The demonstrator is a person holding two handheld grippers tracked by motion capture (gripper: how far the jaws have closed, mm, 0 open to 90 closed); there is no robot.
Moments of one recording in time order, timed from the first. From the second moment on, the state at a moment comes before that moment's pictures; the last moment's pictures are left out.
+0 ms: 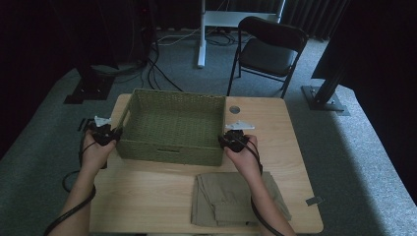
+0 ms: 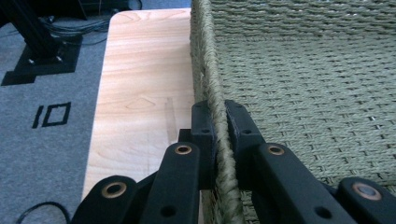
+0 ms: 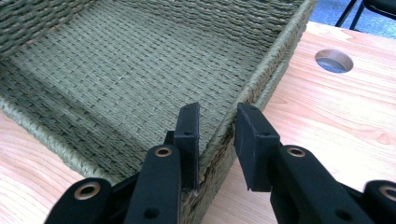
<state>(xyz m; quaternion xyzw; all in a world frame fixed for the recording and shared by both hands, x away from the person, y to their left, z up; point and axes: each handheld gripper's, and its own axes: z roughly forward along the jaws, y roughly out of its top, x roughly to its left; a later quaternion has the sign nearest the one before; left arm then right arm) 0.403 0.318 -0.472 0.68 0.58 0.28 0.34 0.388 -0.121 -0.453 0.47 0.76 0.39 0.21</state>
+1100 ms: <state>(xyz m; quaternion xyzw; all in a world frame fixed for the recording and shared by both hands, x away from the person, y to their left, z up) 0.378 0.261 -0.472 0.70 0.57 0.26 0.36 0.381 -0.186 -0.453 0.50 0.74 0.40 0.21</state>
